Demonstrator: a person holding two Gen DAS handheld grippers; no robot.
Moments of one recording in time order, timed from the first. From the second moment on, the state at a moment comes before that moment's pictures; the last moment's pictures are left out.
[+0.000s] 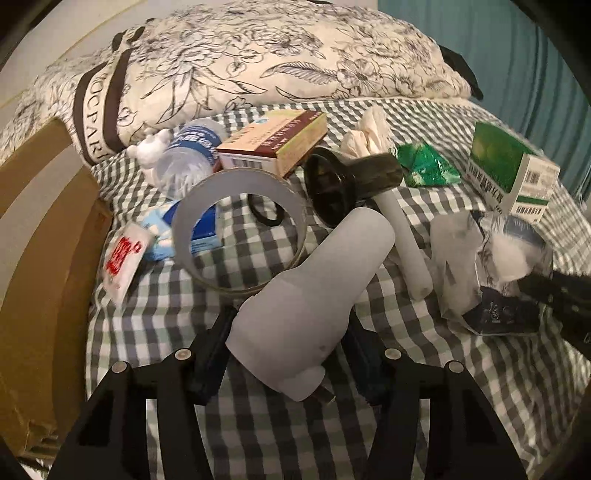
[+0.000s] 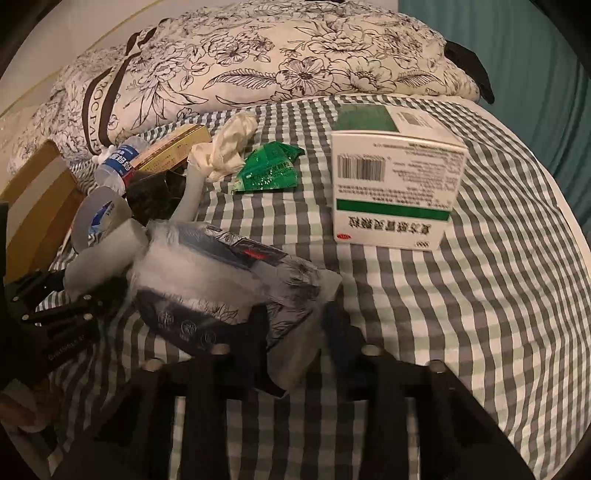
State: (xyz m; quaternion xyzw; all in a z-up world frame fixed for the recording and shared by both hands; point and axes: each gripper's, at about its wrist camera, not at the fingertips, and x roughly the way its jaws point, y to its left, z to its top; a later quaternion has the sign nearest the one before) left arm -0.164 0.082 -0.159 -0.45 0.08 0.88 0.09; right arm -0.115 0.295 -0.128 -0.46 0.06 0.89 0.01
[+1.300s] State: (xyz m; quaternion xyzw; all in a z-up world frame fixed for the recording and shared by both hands) left arm -0.034 0.019 0.002 -0.36 0.02 0.93 0.06; right arm 0.021 0.232 0.033 -0.32 0.05 0.94 -0.03
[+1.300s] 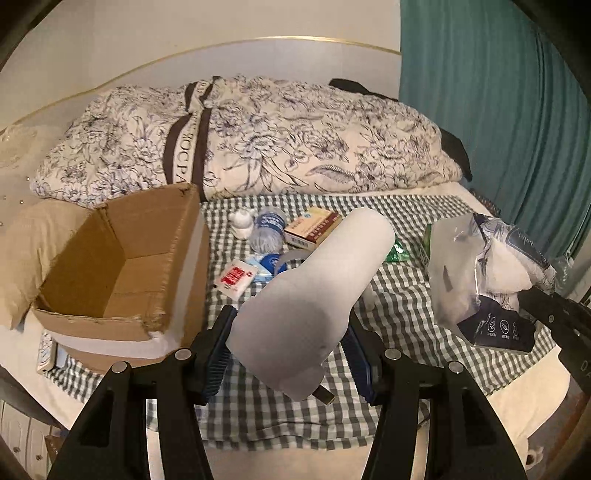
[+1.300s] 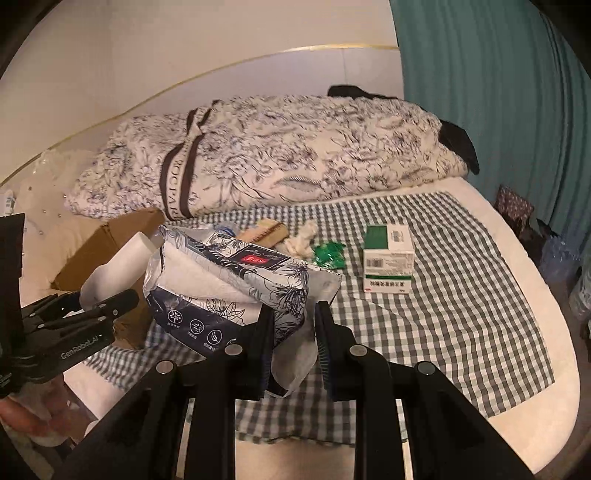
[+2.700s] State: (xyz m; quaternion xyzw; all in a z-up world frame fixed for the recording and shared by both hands) left arm -0.110 -0.226 -0.014 -0.40 -0.04 0.91 -0.10; right arm -0.149 -0.048 0.046 -0.35 -0.05 0.92 -0.19
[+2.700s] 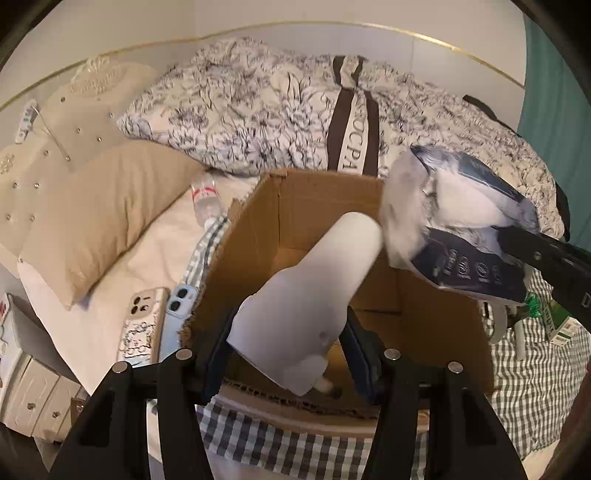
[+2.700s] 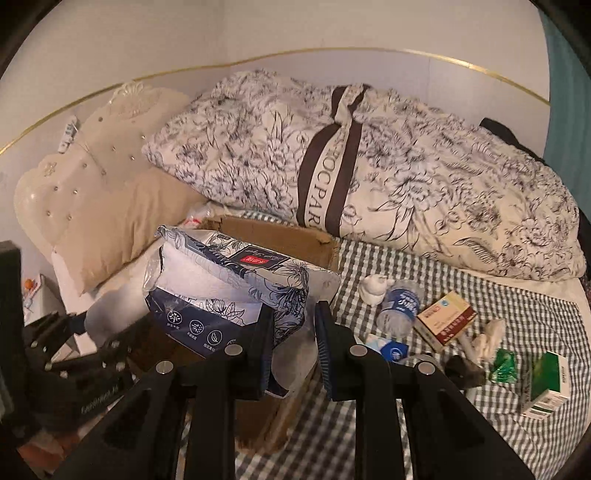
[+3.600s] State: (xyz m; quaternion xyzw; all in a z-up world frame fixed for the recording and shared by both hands) left arm -0.092 -0.167 0.008 -0.37 -0.05 0.92 -0.09; right arm -0.121 0.045 0.048 -0.31 0.00 0.94 -0.11
